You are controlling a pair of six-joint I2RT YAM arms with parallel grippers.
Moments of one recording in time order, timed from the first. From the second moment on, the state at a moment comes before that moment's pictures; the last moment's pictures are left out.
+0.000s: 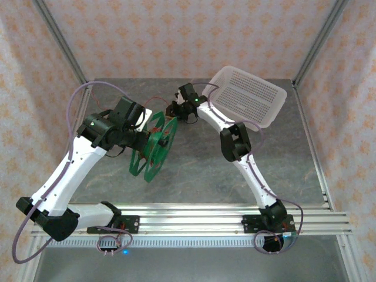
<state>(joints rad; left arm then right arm) -0.49 1.24 1.52 -1.35 -0.10 -0.15 0.54 2.76 2.51 -0.61 -0.57 0.72</state>
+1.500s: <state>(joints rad) -0.54 1.46 1.54 -1.20 -0.13 -0.32 0.54 1.80 1.85 -0.29 -0.30 1.04</state>
